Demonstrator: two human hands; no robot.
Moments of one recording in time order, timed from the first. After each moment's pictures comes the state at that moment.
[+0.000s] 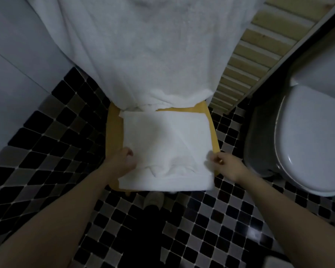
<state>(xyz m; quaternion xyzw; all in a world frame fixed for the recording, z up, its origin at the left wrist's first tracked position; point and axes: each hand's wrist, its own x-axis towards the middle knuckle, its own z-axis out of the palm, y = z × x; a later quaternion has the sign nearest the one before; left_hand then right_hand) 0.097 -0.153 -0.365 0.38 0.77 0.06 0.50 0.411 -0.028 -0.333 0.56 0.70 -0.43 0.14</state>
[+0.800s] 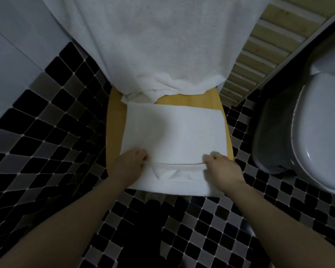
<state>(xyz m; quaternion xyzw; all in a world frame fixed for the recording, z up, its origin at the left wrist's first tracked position) 0.134 -0.182 -0.400 0.61 0.75 0.04 0.27 0.382 -0.076 -0.369 0.45 0.85 -0.15 0.22</state>
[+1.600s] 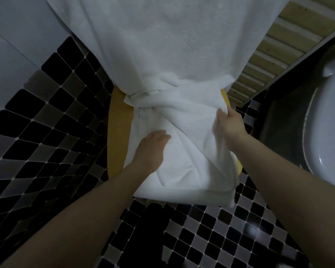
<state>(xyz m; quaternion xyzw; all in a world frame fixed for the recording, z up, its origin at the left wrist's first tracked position) 0.145 -0.116 -0.411 0.60 0.74 0.04 0.30 0.306 0.022 -0.365 0.67 0.54 -0.48 -0.19</state>
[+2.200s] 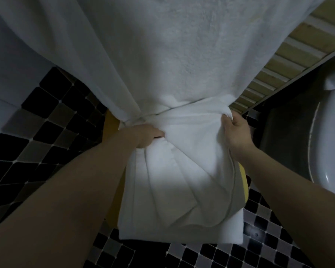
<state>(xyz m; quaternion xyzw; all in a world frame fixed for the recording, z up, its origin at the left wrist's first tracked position) 0.055 0.019 -0.417 0.67 0.60 -0.17 0.40 0.290 0.084 -0.375 0.63 0.55 -0.48 -0.26</state>
